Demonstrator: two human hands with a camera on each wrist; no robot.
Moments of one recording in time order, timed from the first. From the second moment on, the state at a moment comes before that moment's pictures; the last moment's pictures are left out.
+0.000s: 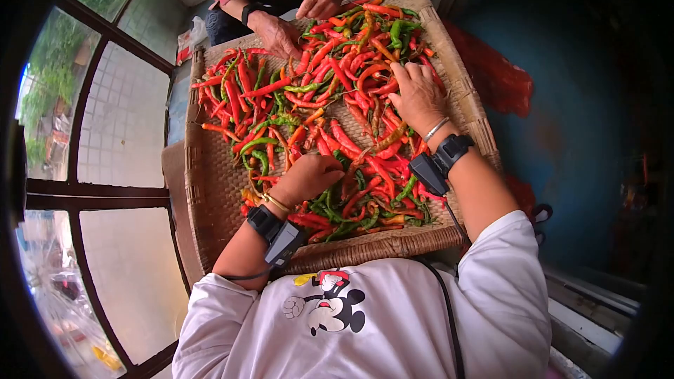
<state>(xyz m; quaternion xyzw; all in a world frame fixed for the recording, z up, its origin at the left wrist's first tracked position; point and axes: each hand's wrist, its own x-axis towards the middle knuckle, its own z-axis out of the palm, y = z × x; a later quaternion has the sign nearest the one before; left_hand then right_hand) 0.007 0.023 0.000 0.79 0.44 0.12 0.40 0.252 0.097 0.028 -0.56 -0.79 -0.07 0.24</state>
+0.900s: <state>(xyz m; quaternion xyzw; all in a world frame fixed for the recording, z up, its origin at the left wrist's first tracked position) 0.019 0.013 0.006 0.74 0.46 0.21 0.44 0.220 0.093 0.019 -0.56 -0.82 0.03 0.13</state>
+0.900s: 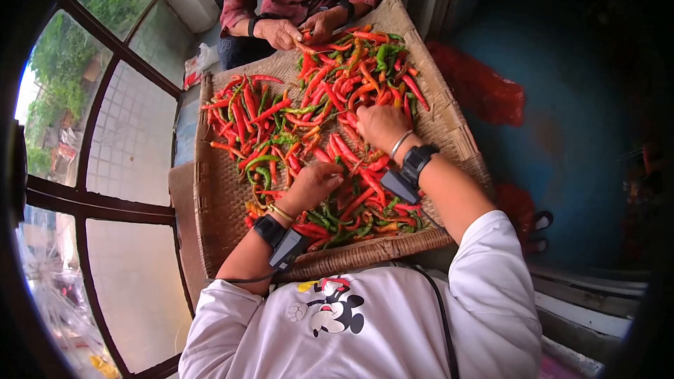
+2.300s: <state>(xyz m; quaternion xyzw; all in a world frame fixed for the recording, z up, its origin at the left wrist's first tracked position) 0.026 0.016 0.020 0.24 0.40 0.45 0.76 0.187 0.032 0.058 -0.29 -0.92 0.07 0.26</state>
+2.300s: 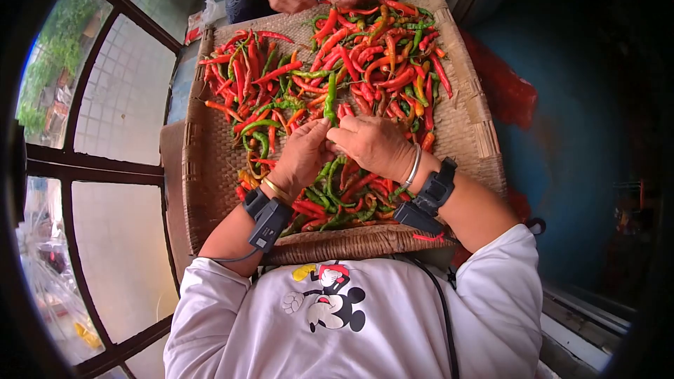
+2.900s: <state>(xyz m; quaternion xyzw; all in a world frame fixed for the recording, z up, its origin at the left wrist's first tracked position) 0.032 0.006 0.031 0.40 0.44 0.33 0.73 0.209 0.051 0.056 -0.44 -0.72 0.43 0.33</state>
